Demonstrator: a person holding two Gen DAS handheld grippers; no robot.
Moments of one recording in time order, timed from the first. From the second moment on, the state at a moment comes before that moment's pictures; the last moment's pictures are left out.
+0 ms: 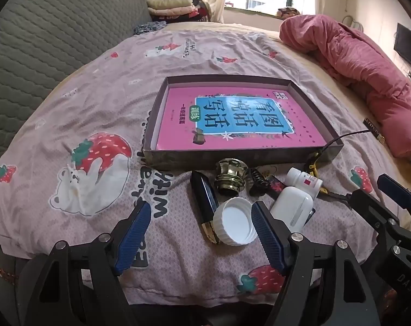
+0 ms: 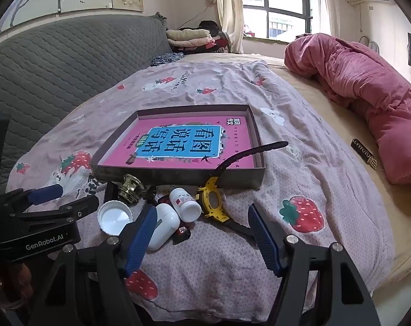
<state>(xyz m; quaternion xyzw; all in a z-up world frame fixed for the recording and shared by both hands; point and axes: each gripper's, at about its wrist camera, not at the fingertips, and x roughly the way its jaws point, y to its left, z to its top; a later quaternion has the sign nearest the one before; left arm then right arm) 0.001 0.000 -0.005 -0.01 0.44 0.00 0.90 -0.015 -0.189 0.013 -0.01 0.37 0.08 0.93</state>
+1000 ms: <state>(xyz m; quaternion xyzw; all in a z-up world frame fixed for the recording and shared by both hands) 0.001 0.000 -0.007 0.00 0.44 -0.01 0.90 -0.014 -0.191 0.010 0.00 0.37 0.08 0.93</state>
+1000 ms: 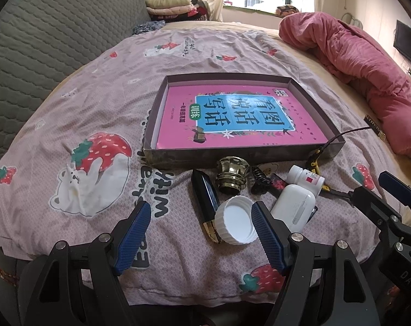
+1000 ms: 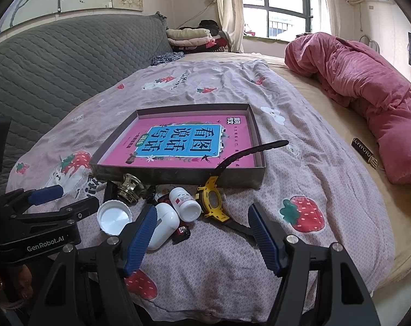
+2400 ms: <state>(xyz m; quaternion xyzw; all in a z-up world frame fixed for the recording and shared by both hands) -0.004 -0.027 -0.039 0.06 0.46 -0.07 0.88 -0.004 -0.204 -0.003 0.01 0.38 0.08 0.92</state>
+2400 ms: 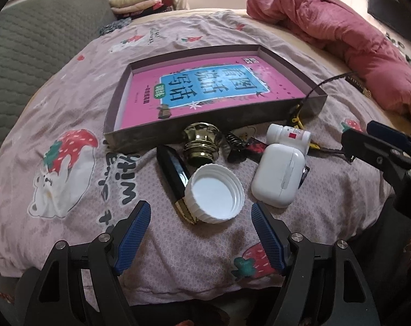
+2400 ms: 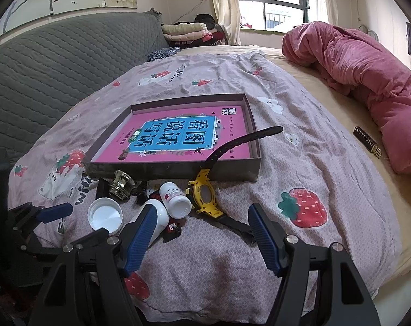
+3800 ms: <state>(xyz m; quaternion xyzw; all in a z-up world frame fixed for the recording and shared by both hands) 0.029 -0.016 -0.056 0.04 0.47 -0.08 0.88 0.080 -0.193 -0.052 0.07 0.47 0.02 0.88</state>
